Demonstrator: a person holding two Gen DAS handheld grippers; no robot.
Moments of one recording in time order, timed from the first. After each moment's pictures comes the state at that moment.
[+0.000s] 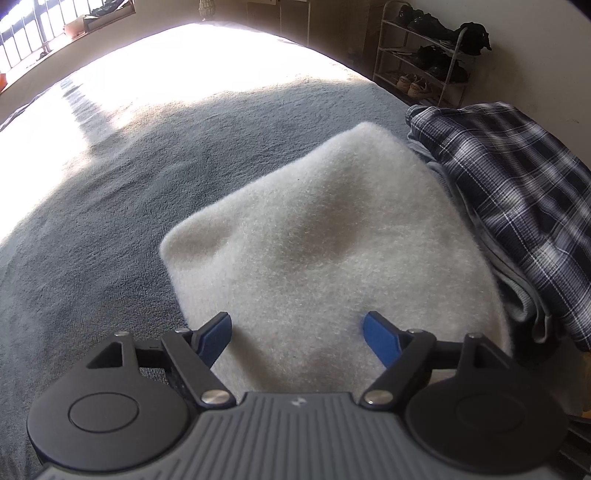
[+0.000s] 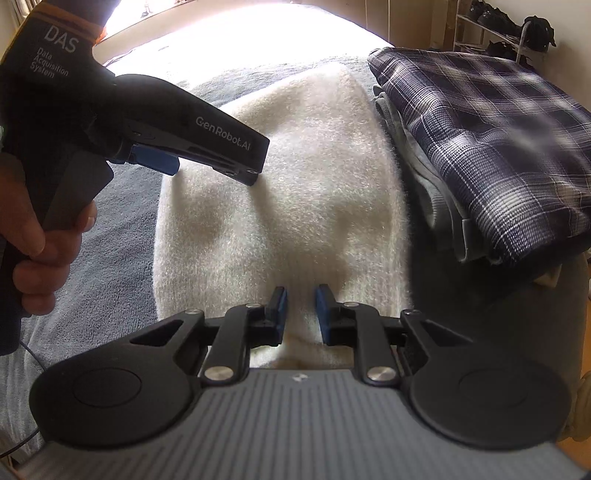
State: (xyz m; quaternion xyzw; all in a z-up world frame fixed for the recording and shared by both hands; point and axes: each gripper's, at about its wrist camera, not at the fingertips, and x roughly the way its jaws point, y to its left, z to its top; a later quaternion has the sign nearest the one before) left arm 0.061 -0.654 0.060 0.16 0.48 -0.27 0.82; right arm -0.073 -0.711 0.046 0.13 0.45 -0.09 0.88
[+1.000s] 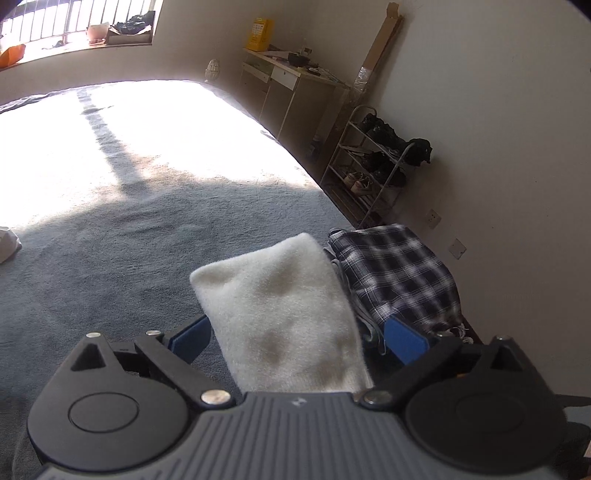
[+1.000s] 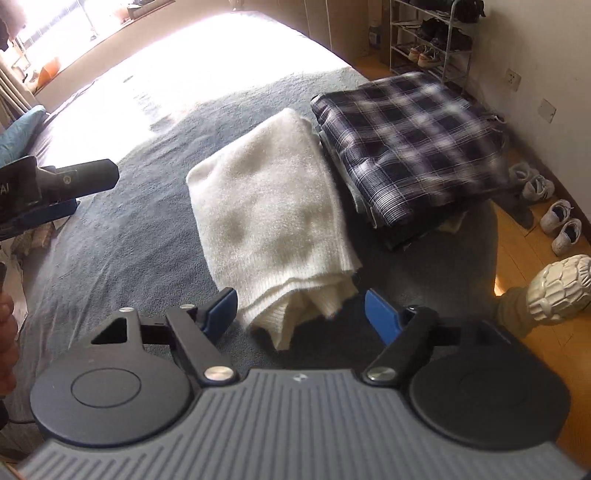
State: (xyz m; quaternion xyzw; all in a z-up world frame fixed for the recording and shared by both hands) left arm -0.017 -0.505 0.245 -0.01 0.42 -0.34 0.84; right arm -0.155 -0.687 0.210 0.18 0.47 -0.18 0.85
